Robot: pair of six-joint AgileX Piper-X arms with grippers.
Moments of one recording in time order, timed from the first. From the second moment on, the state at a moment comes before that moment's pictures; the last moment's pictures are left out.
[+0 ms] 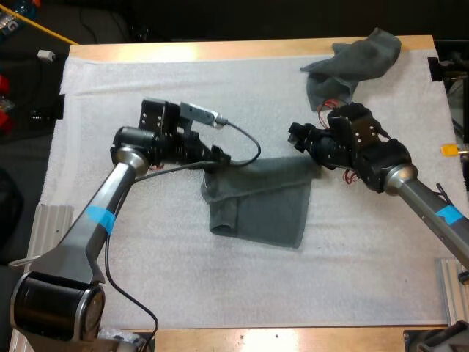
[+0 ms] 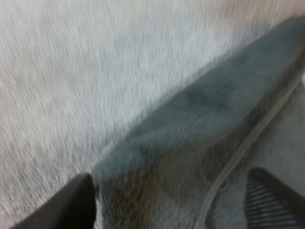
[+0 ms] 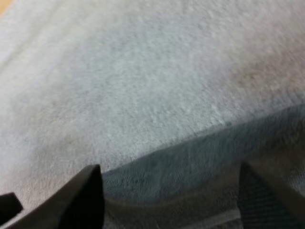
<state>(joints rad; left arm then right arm) -0.22 1.62 -1.18 0.73 0.47 -1.65 0.45 1.56 -1.08 0.41 -0.16 -0.97</state>
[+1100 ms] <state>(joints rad) -0.22 1.02 -1.20 1.32 0.36 -1.61 0.78 1.13 -1.08 0.90 -0.01 -1.33</state>
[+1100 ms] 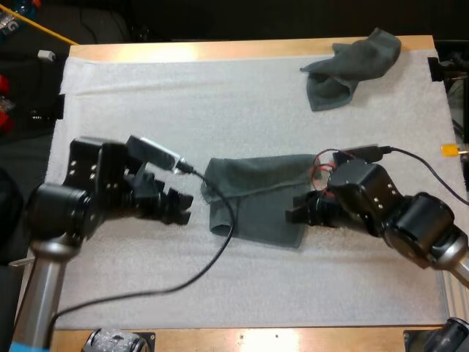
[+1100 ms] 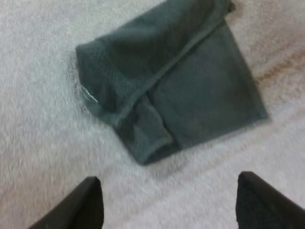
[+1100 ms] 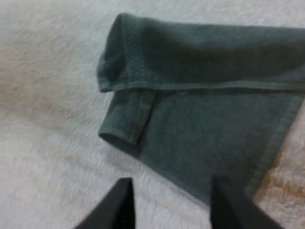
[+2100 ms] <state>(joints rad) -0.22 0.78 -1.03 1.41 0.35 -1.65 0.84 1.56 -1.10 0.59 -0.10 -1.30</state>
